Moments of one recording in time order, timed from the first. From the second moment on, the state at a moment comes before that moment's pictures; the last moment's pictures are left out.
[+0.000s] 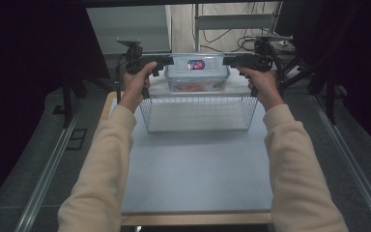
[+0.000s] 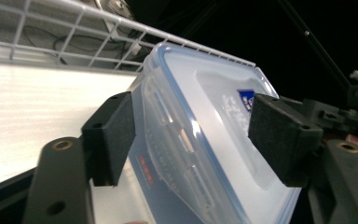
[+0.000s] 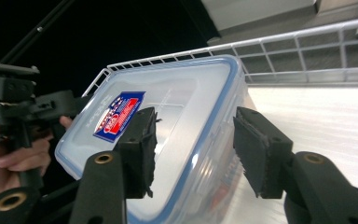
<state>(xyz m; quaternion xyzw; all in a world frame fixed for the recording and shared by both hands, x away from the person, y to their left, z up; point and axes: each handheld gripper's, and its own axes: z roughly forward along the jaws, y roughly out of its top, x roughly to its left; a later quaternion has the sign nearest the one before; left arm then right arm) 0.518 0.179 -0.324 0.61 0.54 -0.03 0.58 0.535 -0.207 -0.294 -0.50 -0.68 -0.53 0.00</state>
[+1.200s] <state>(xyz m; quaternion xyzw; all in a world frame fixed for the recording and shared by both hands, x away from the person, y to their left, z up) 0.314 0.182 -0.386 0.73 0.41 0.07 0.54 0.369 -0.262 -0.374 -0.35 -0.77 -0.53 -0.06</state>
